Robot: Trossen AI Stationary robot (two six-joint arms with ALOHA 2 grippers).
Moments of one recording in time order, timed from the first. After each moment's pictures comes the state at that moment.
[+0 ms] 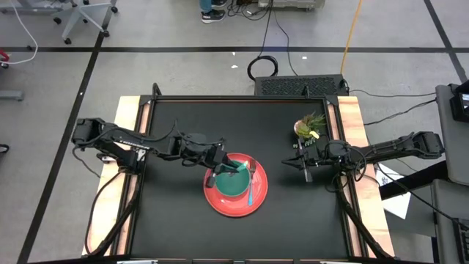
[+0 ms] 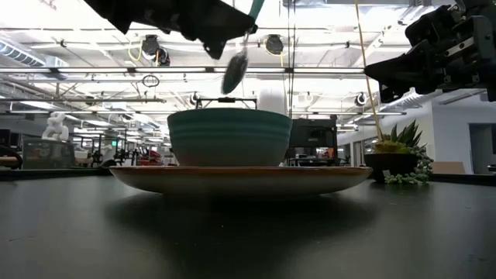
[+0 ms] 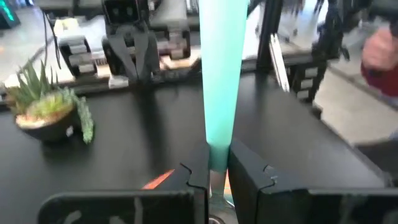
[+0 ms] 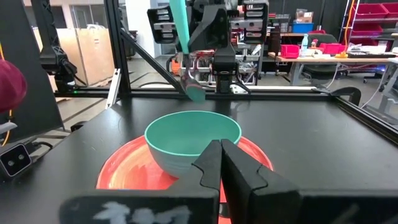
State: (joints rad) left arm -0.04 1.46 0.86 0.31 0.23 0.09; right arm 0.00 0.73 0.02 0.71 -0.10 0.02
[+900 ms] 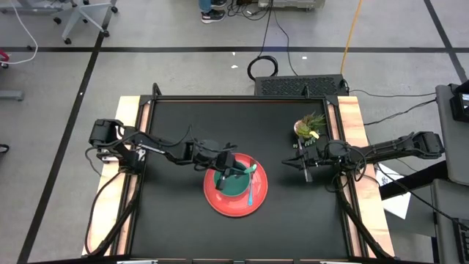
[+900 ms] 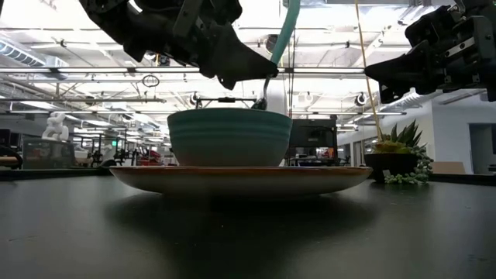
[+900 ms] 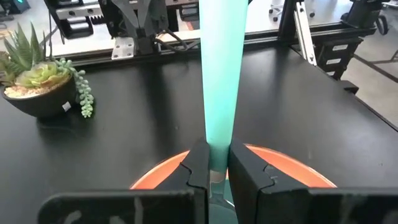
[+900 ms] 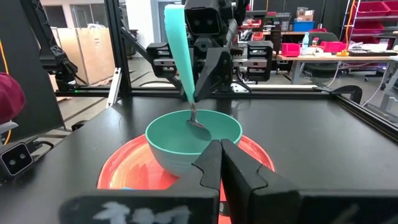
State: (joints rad) left arm -0.04 1.65 0.86 0.45 0.18 0.10; right arm 0.00 0.73 0.02 0.71 -0.11 0.02
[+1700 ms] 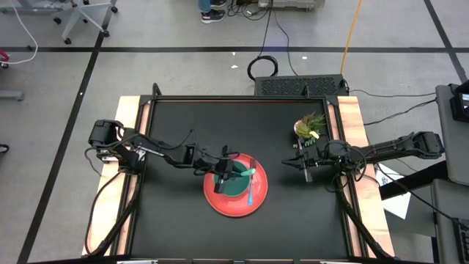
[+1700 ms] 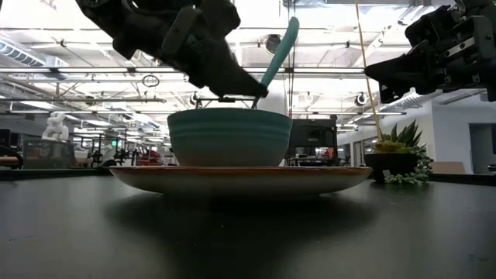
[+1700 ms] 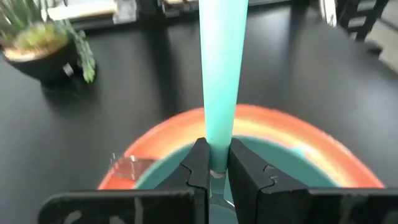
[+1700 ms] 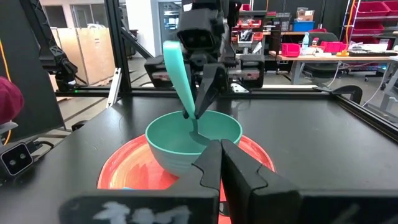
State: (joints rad) left arm -0.09 1.65 0.86 0.32 0.08 0.11; right arm 0.00 0.73 0.02 0.71 -0.11 0.02
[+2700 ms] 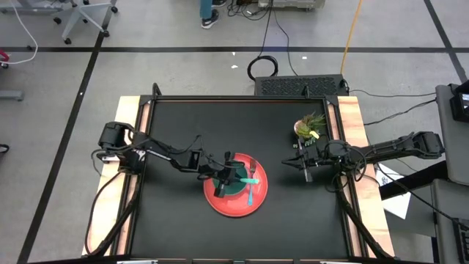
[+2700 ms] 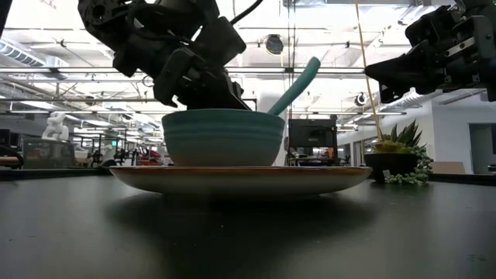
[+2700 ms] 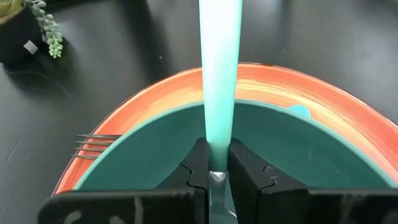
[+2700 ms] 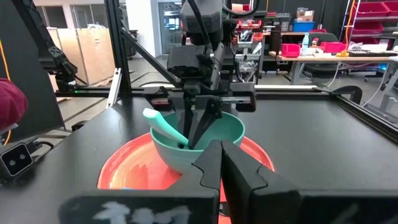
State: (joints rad) left arm -0.11 1.77 0.86 0.33 0.08 0.19; right arm 0.00 0.73 0.02 0.71 -0.11 0.02
